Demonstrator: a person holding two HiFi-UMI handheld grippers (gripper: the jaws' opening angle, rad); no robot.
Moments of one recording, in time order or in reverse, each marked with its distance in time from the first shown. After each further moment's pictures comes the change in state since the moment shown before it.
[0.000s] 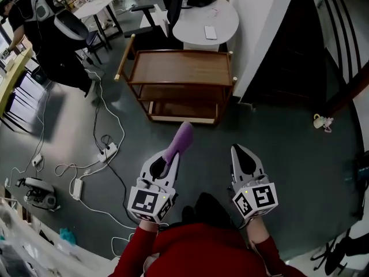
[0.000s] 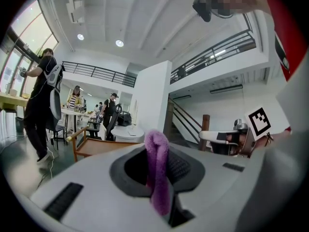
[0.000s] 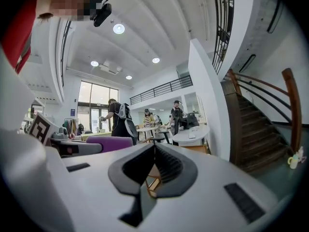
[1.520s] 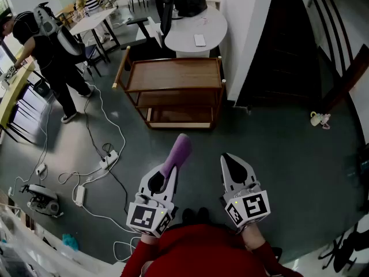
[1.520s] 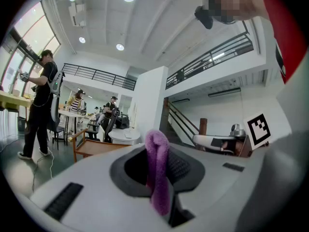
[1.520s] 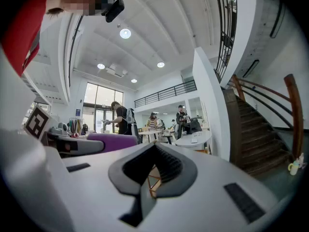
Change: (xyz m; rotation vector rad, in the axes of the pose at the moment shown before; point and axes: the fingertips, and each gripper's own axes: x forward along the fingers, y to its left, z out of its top) left arm -0.048 -0.060 0.012 -0.019 -0.019 0.035; right arm -0.060 0.026 0.008 -0.065 -0.045 0.057
